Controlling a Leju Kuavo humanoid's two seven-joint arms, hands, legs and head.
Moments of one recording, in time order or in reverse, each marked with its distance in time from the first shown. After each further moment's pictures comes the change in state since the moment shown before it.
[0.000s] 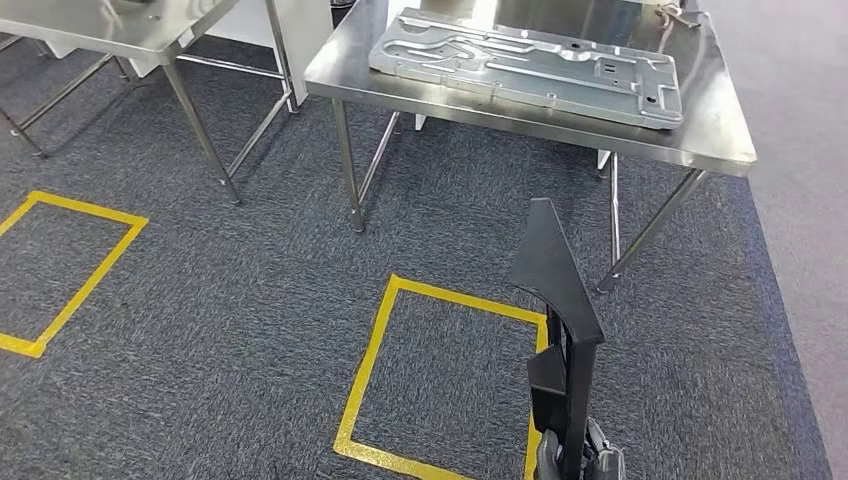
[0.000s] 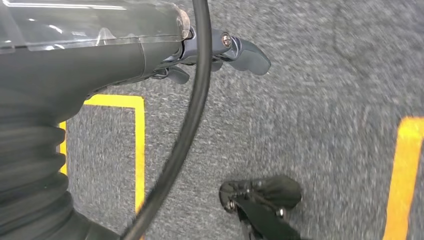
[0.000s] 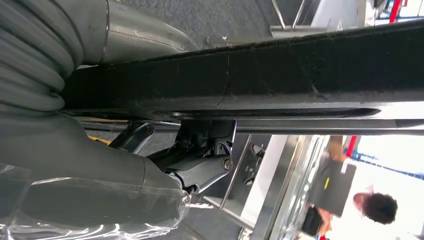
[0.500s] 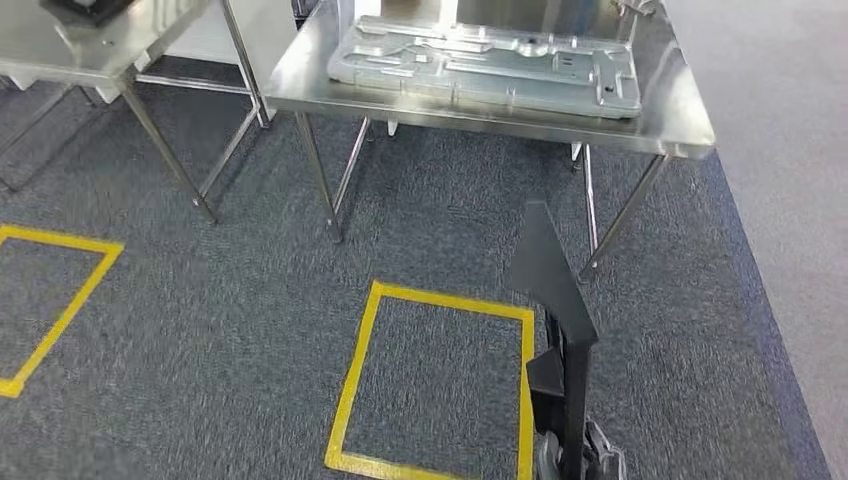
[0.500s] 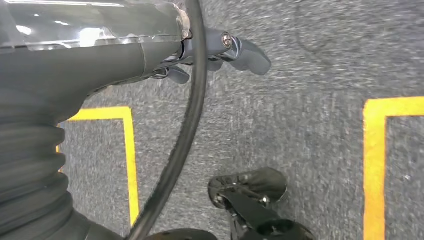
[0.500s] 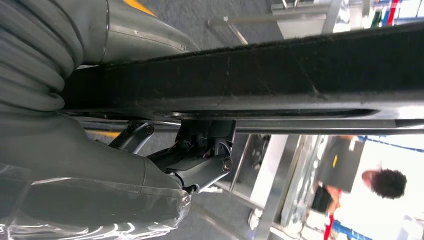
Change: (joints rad) left arm -0.012 -0.004 0.004 0.000 -0.002 -0.001 -0.007; right arm -0.001 0.000 -0.006 -0.001 0.020 0.004 0.003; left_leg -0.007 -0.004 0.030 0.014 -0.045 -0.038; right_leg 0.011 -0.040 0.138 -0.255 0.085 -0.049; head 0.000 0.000
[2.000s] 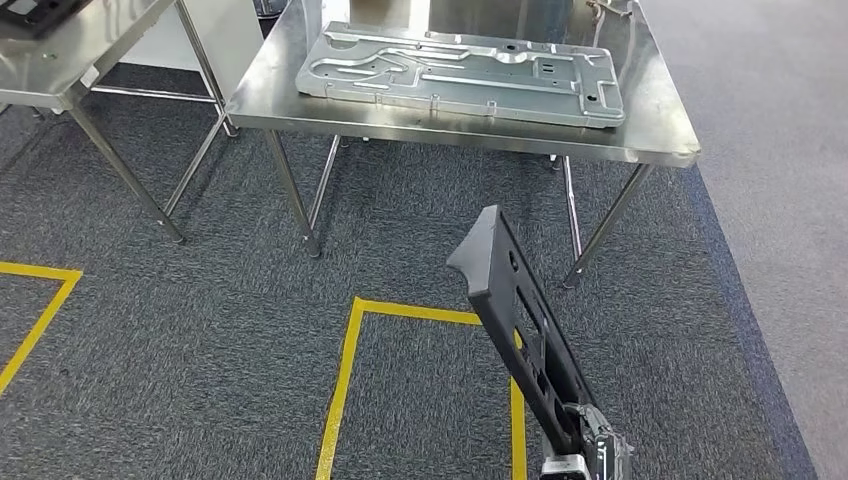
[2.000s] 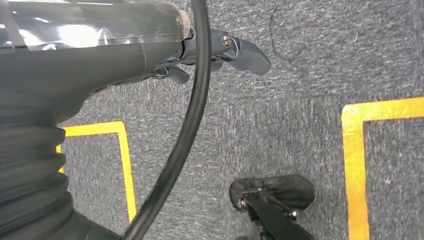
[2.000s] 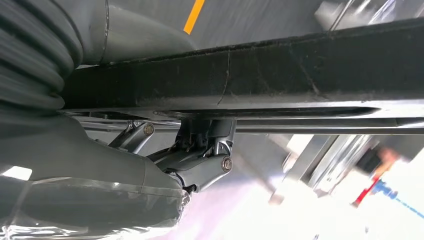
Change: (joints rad) left arm 0.006 0.005 0.026 0.000 -0.054 -0.034 0.035; right arm -0.055 -0.002 -0.010 0.034 0.305 -0.241 0.229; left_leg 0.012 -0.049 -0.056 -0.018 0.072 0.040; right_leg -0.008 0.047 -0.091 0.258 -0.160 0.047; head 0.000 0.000
